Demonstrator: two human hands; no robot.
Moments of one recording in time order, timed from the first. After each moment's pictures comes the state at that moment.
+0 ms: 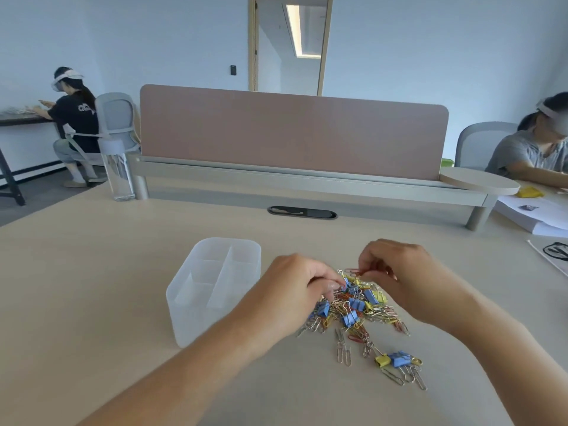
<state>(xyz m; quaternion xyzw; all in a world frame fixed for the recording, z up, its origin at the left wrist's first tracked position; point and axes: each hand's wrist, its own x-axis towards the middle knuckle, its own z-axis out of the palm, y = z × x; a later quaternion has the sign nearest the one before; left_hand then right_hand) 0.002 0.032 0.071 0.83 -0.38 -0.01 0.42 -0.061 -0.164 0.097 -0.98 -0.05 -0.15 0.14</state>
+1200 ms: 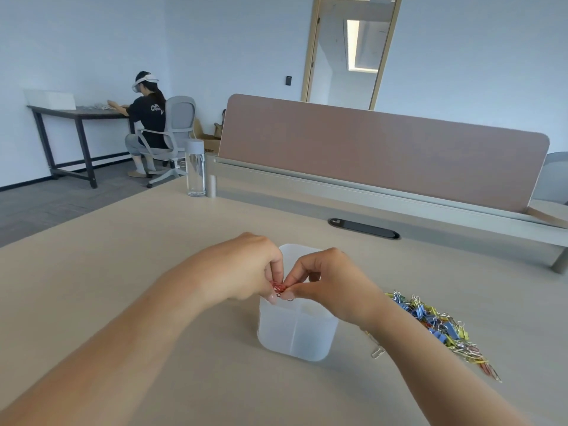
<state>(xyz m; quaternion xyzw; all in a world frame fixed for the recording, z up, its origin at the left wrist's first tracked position) 0.061 0.188 0.113 0.94 -0.25 -0.09 0.19 0.028 0.011 0.084 -0.91 -0.13 -0.03 0.38</state>
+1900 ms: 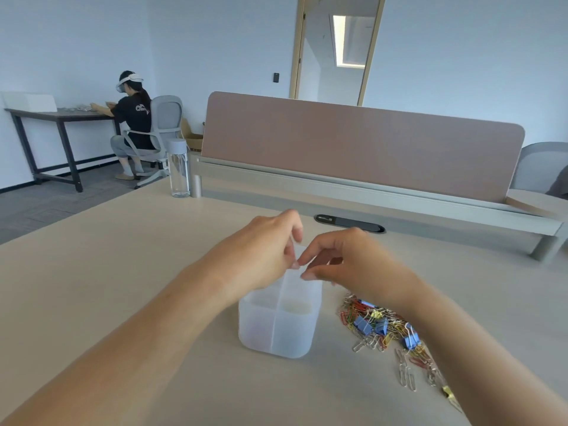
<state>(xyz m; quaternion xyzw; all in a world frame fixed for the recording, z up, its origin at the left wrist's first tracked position) 0.054 0.145 0.120 0.92 -0.28 0.04 0.26 0.018 -0.035 0.111 -0.93 -0.13 -0.06 0.34</state>
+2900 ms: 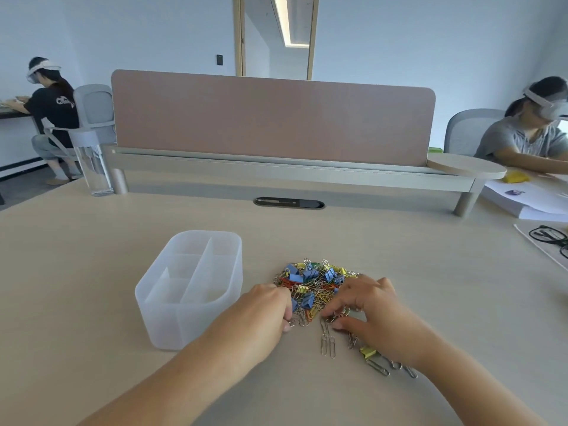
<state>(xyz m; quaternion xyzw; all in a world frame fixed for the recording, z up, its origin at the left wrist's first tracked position) 0.012 0.037 0.025 0.92 -0.34 -0.06 0.18 -0.062 -0.166 0.018 -0.98 -0.05 -0.08 0.19</state>
